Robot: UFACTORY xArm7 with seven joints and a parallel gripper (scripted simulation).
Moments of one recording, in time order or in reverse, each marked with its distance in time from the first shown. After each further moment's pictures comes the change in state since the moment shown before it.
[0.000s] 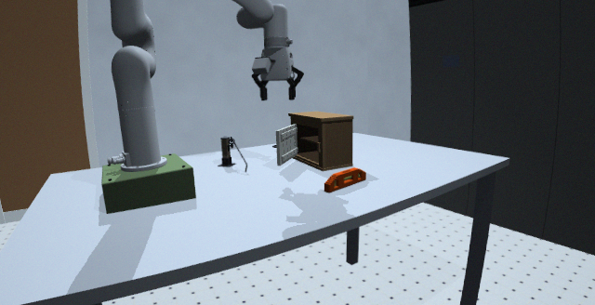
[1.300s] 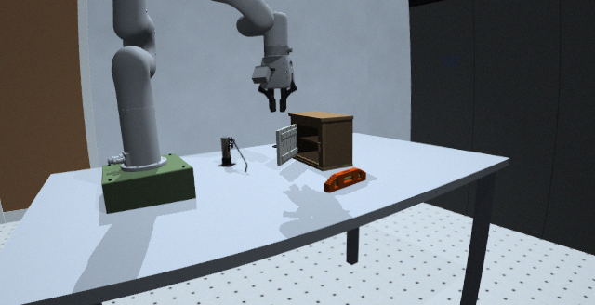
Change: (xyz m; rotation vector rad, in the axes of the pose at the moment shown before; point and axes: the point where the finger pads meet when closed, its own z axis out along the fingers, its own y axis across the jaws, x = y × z) arm 0.001 0.001 0.025 -0.002 -0.002 -0.002
